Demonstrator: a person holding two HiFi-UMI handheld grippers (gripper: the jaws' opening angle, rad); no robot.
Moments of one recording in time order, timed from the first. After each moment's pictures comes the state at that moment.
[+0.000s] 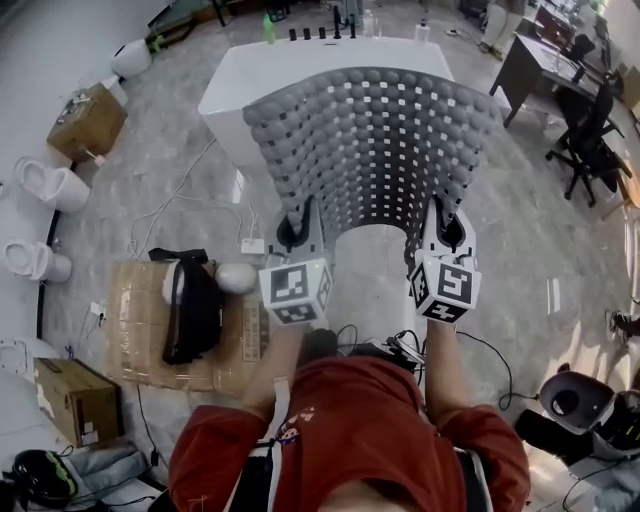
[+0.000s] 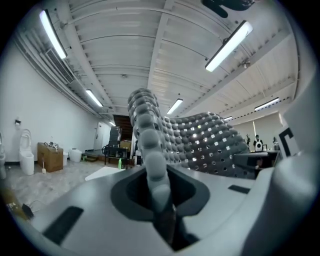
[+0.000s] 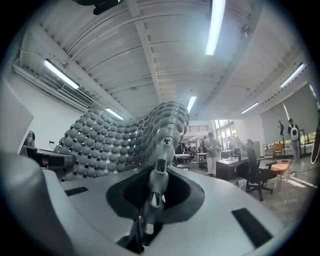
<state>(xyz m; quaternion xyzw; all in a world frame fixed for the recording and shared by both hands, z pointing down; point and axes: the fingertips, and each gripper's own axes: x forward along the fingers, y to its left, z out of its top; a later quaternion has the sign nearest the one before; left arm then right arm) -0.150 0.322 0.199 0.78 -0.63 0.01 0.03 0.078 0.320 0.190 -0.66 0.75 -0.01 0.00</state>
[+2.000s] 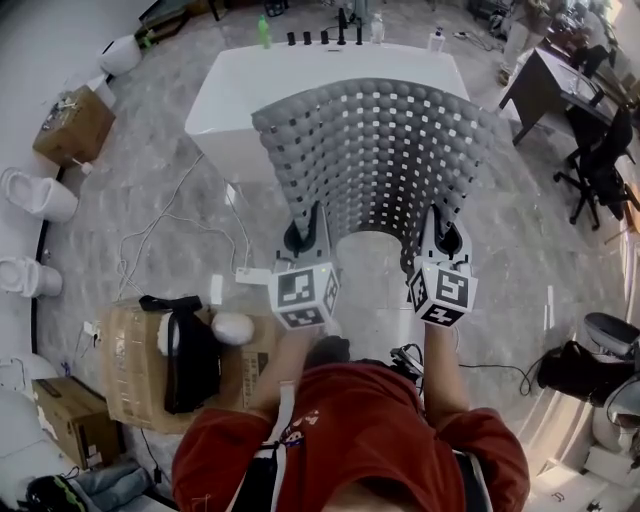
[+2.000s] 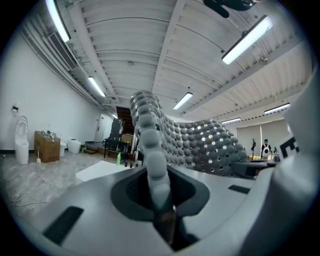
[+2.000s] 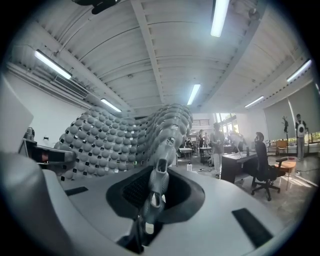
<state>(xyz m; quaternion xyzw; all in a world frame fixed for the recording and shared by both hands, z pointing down) -0.173 0.090 0.235 0.77 -0.63 0.01 0.07 0.049 0.087 0.234 -0.67 0.75 -0.03 -0.03</state>
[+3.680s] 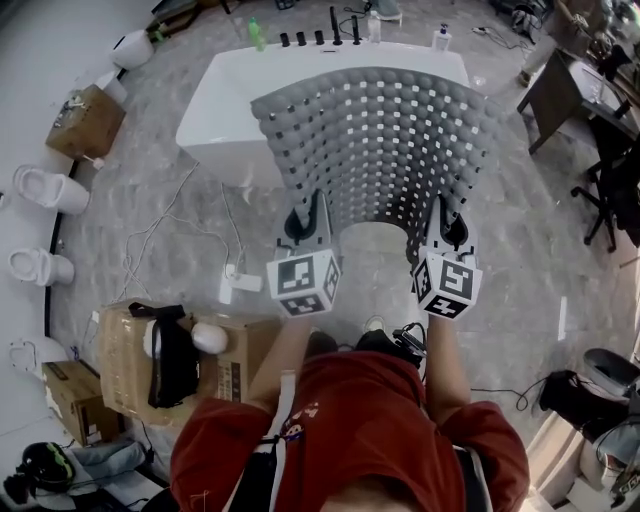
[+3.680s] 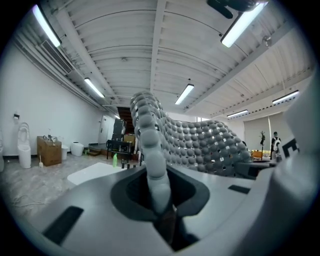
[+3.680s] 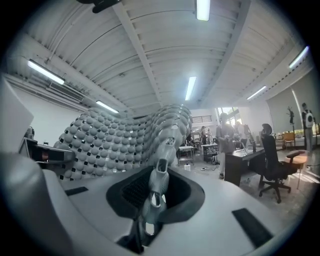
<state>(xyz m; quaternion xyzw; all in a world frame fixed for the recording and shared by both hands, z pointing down) -0.020 -0.058 0.238 0.75 -0.66 0.03 0.06 0.210 -0.072 0.249 -0.65 0.76 -0.05 -0.01</state>
